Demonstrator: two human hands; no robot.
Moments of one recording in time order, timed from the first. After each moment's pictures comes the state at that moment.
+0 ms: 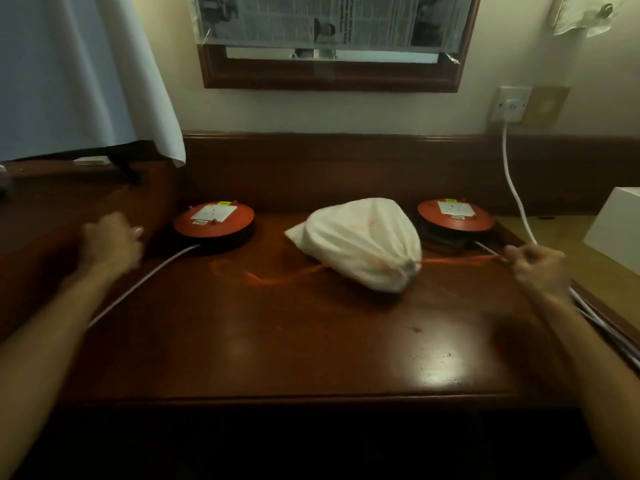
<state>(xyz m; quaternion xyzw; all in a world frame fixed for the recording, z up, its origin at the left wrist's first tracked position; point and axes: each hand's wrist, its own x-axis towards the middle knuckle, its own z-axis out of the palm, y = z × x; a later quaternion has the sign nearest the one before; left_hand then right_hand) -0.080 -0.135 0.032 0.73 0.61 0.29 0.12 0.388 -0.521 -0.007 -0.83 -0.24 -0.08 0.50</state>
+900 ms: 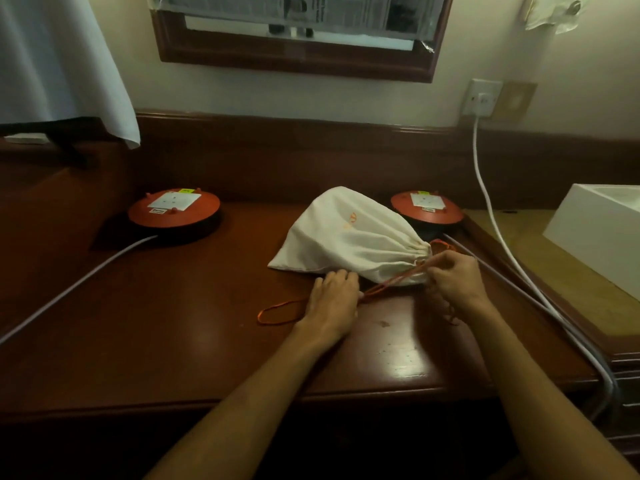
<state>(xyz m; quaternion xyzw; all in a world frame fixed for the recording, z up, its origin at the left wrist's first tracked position) 0.182 -0.359 -0.061 0.95 0.26 0.14 0.11 0.355 -0.490 -0.031 -0.84 -0.24 0.06 0.49</state>
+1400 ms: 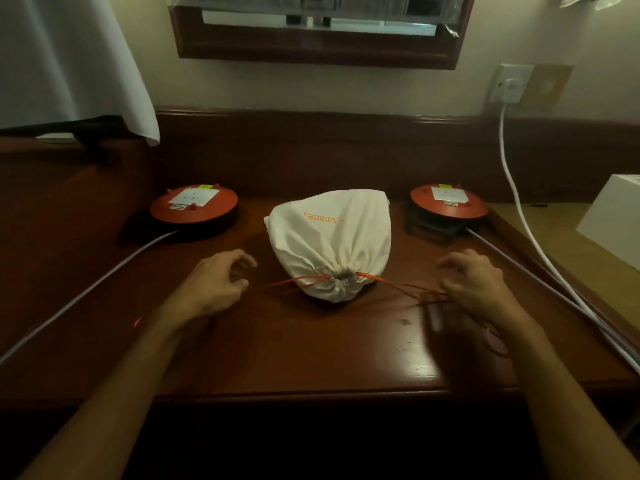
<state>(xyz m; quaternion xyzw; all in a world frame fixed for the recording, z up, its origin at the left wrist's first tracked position) 0.018 -0.246 -0.015 0.87 0.40 0.12 0.26 0.345 -0.495 -0.028 -0.89 -0.39 0.01 0.22</state>
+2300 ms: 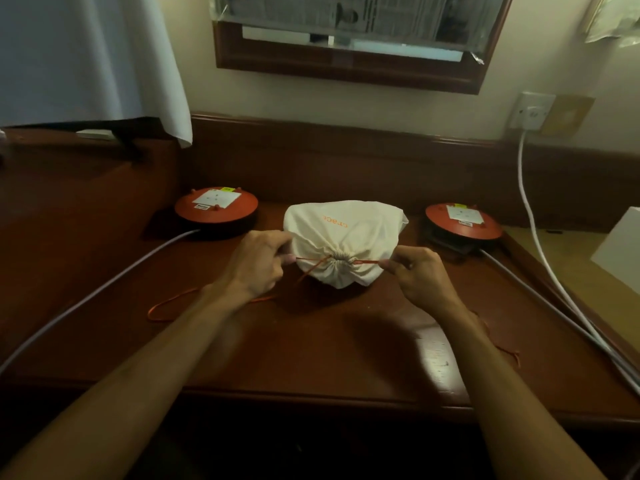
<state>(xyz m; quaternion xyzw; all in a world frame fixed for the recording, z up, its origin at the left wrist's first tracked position) 0.052 -0.244 -0.008 0.89 0.29 0.29 0.18 0.288 -0.416 -0.016 -0.77 -0.51 -0.01 0.39</state>
